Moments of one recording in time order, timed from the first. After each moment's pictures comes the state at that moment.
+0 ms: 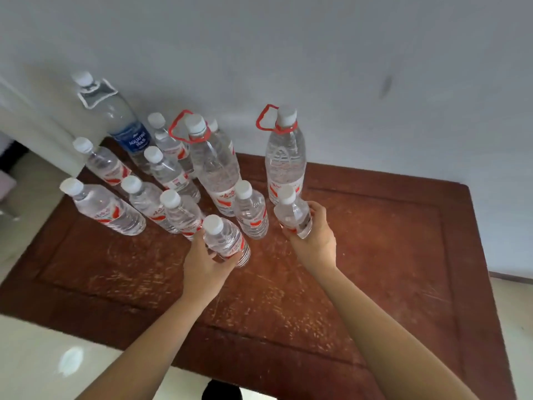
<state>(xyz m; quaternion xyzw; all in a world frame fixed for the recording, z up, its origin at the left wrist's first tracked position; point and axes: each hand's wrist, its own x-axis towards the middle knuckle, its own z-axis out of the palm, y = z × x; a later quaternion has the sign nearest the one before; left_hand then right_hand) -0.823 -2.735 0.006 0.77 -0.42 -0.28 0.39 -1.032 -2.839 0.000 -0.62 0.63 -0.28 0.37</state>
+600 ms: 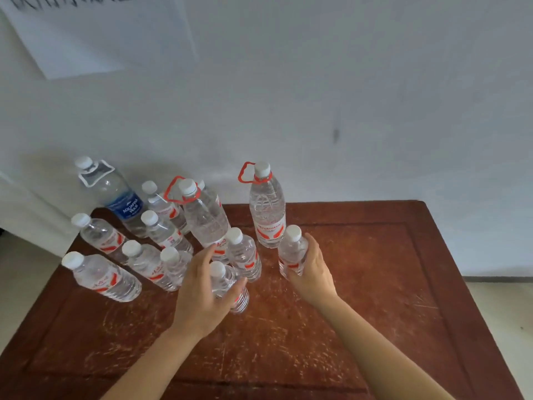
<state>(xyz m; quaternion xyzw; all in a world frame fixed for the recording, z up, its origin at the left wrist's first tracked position) -0.808 -2.753 0.072 0.67 -0.65 -0.15 0.32 -1.037 -2.824 0.021 -0.63 0.64 -0.24 0.36</state>
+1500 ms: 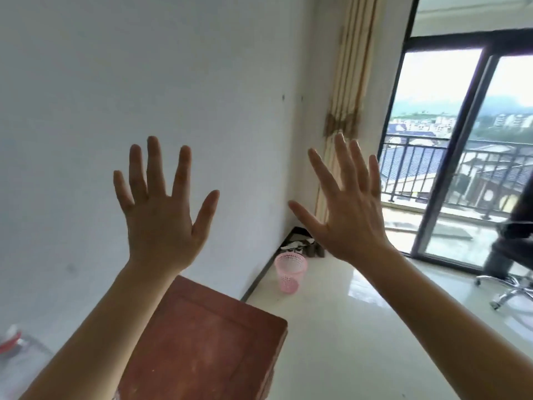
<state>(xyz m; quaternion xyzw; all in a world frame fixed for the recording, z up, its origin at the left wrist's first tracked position) -1.006 -2.690 0.390 0.21 -0.84 0.08 0.50 -1.177 -2.462 0.399 -0.39 0.78 -0.17 -0.46</state>
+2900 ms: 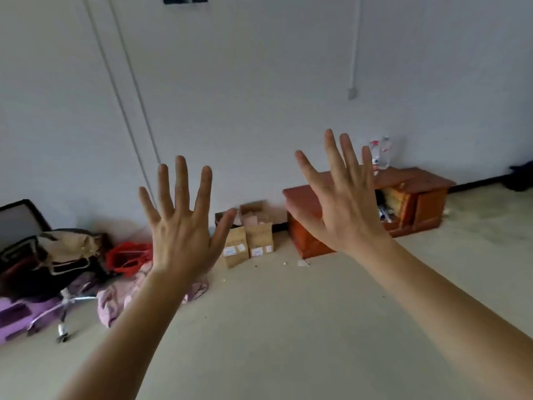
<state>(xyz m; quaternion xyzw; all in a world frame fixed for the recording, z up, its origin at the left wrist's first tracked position) -1.060 -1.293 0.344 -0.73 -0.55 -0.31 0.24 -0.784 -1.303 0.355 0.53 0.69 0.37 -0.33</state>
